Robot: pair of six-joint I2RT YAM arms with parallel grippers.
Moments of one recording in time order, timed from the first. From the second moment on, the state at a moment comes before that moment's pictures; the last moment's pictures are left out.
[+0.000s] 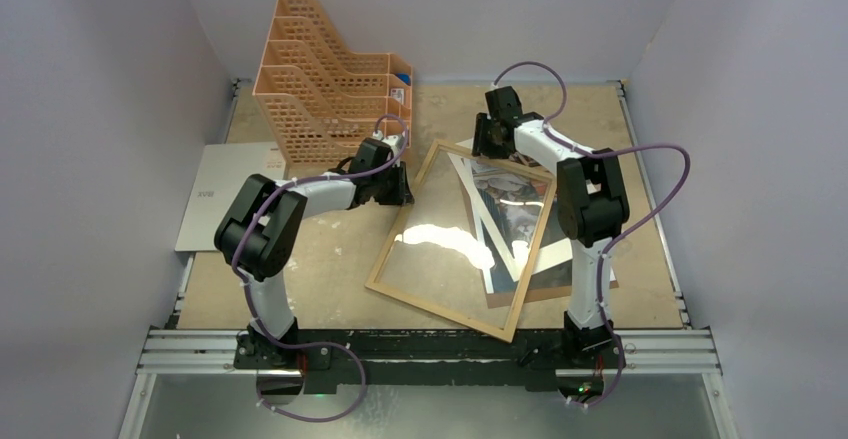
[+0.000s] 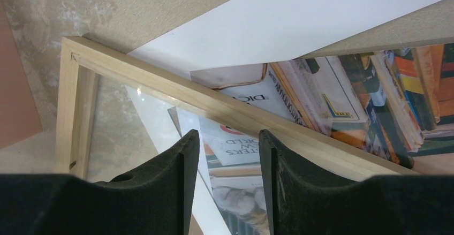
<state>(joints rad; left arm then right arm) -0.48 1.86 1.04 -0.01 0.19 -0.45 0.32 2.11 1.60 -0.44 0.04 0.40</state>
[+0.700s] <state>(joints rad) -0.48 1.86 1.04 -0.01 0.19 -0.45 0.31 2.12 1.62 -0.44 0.08 0.40</state>
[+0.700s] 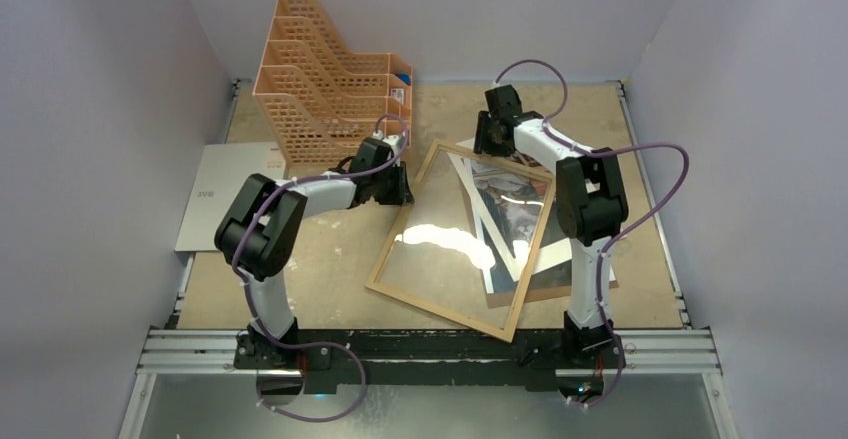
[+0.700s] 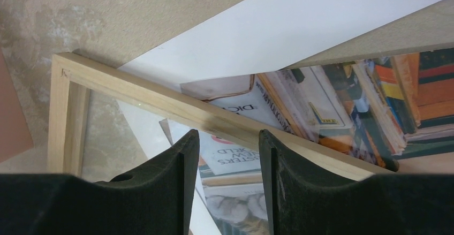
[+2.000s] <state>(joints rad) -0.53 1.30 0.59 -0.57 0.39 -0.71 0.14 2.15 1.60 -0.41 -0.02 0.39</state>
